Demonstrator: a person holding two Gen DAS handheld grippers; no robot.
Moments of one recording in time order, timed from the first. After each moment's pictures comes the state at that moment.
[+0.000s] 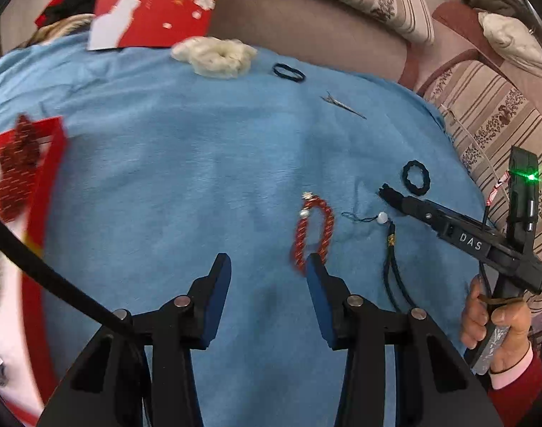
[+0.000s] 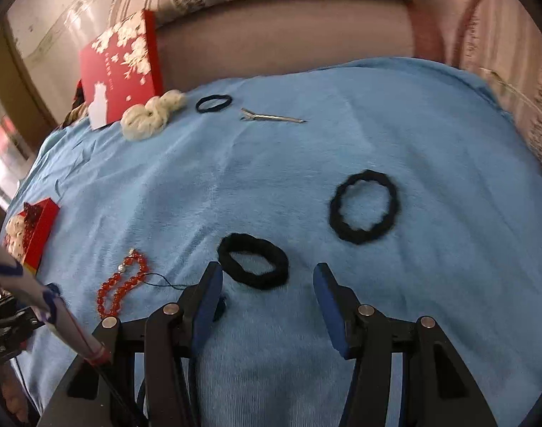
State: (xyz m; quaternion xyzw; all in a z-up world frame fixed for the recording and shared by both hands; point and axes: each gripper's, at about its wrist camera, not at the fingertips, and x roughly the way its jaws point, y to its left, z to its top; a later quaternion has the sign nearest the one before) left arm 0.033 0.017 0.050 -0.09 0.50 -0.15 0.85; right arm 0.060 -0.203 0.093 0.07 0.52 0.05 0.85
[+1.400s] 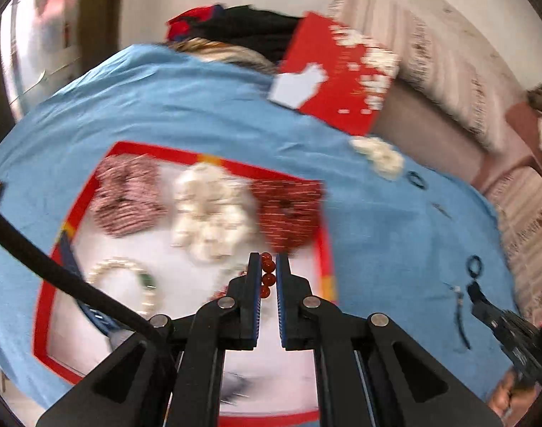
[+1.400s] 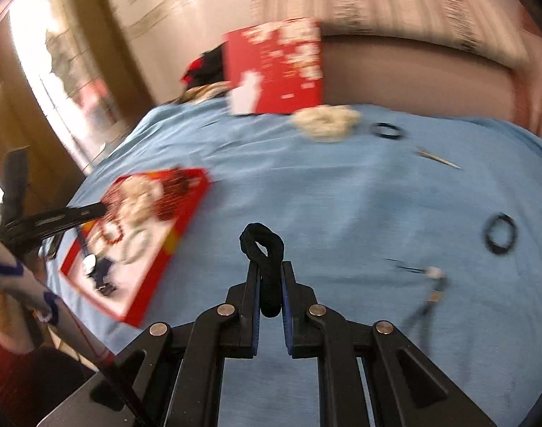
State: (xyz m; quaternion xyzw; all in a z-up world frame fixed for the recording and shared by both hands) left arm -0.012 0.263 0.100 -0.17 0.43 0.03 0.89; right arm -0.002 -0.026 0.165 0.04 0.47 0.22 0.85
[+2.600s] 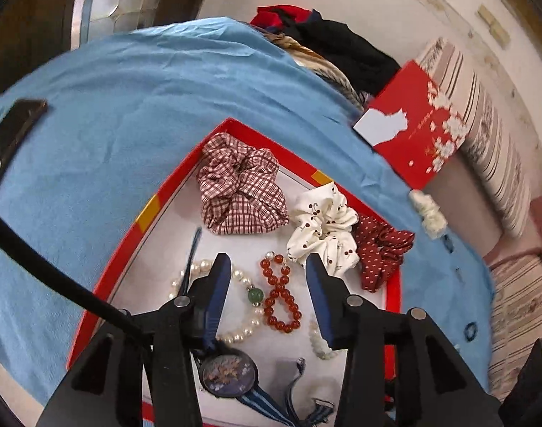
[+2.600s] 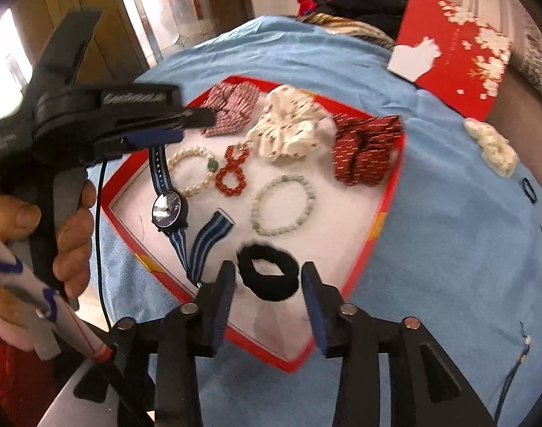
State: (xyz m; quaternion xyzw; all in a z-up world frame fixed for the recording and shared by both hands) left arm -0.040 0.361 0.074 -0.31 0.40 0.09 0.86; right arm -0.027 0.182 0.136 -0.11 0.53 0.32 0.78
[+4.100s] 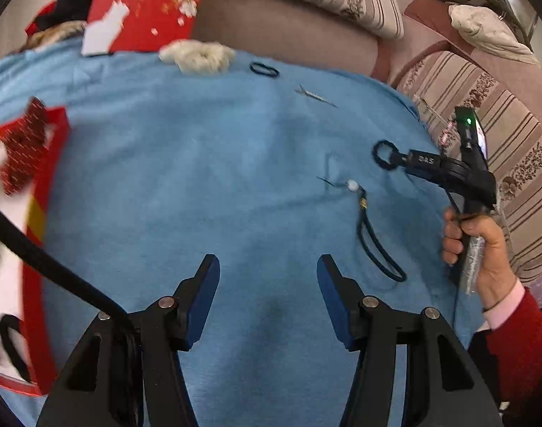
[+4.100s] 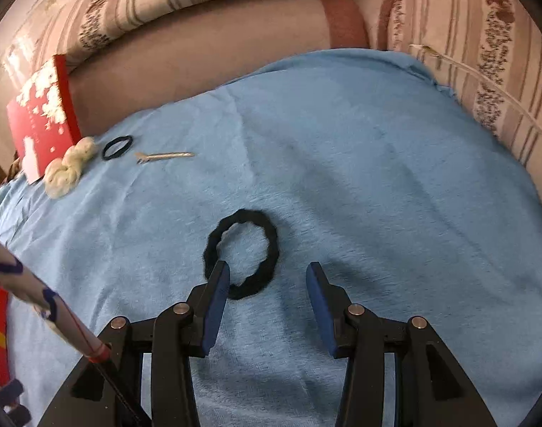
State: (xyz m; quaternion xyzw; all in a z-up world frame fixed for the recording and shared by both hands) left arm -0.015 0.021 0.049 -0.09 0.48 -0.18 0.85; right arm 0.083 -0.269 0.083 0.10 0.50 -0.07 0.86
